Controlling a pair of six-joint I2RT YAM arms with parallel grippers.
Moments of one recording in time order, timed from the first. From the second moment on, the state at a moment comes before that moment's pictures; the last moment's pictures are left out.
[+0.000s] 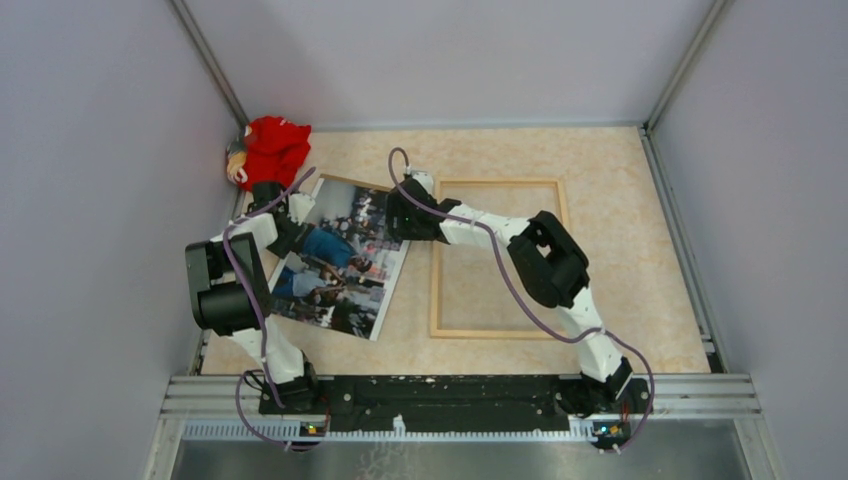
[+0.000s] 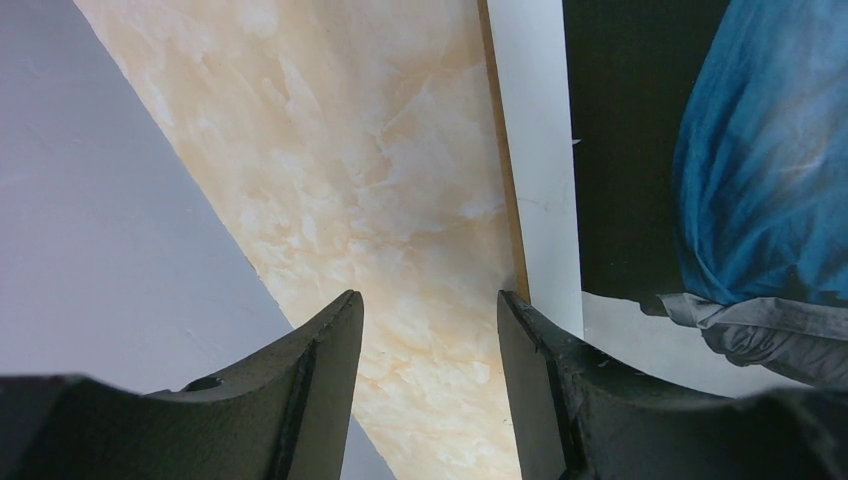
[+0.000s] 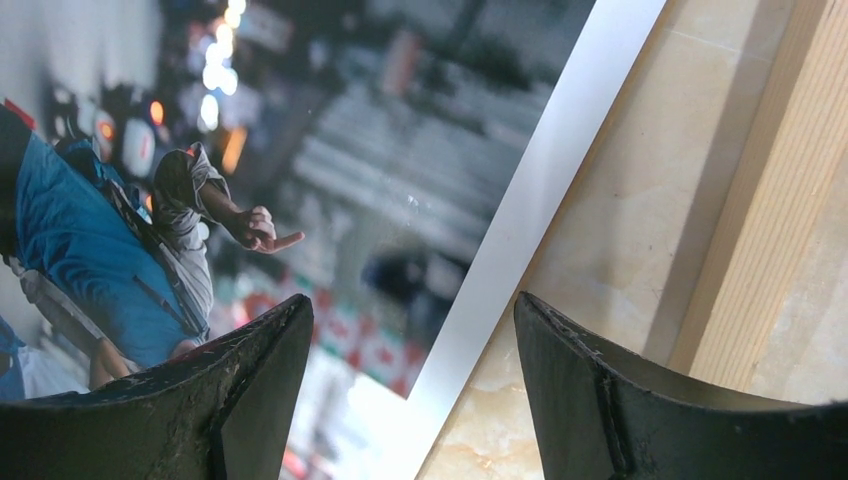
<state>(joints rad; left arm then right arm) 0.21 1.75 0.99 -0.29 -0.15 0.78 0.85 2.25 1.72 -0.28 0.19 0.73</state>
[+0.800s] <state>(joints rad) 0.20 1.76 0.99 -0.27 -0.16 0.79 0.92 2.29 1.85 -0.33 0.26 0.62</state>
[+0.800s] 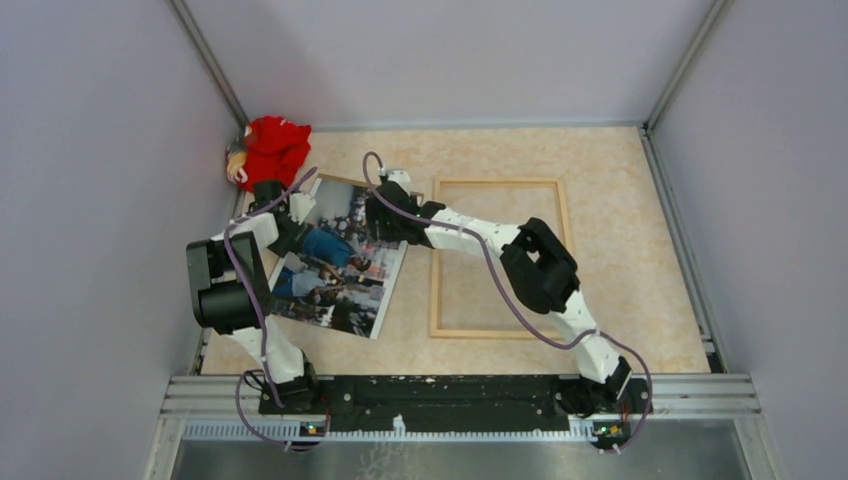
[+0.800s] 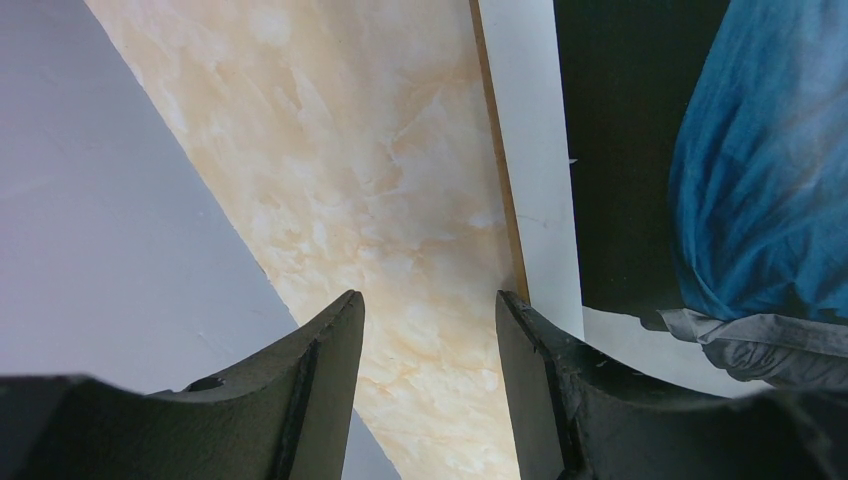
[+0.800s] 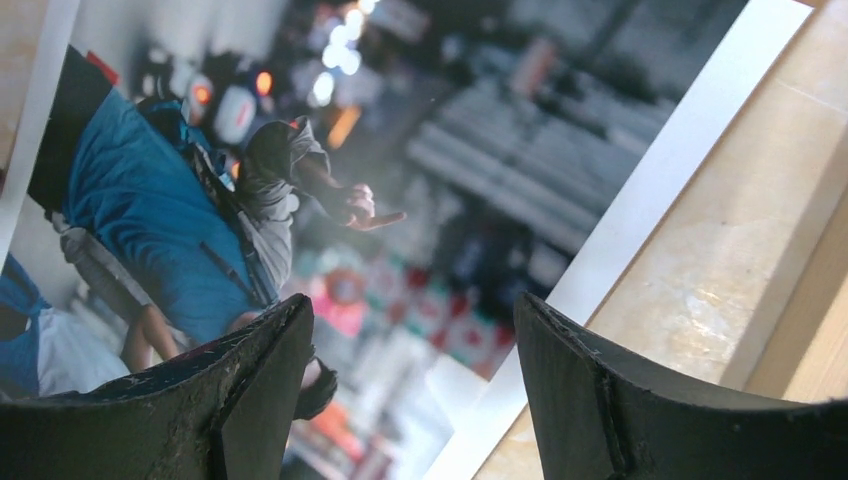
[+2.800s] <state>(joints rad) 0.12 1.73 0.93 -0.10 -0.20 0.68 0.89 2.16 1.58 -0.23 0.20 0.74</state>
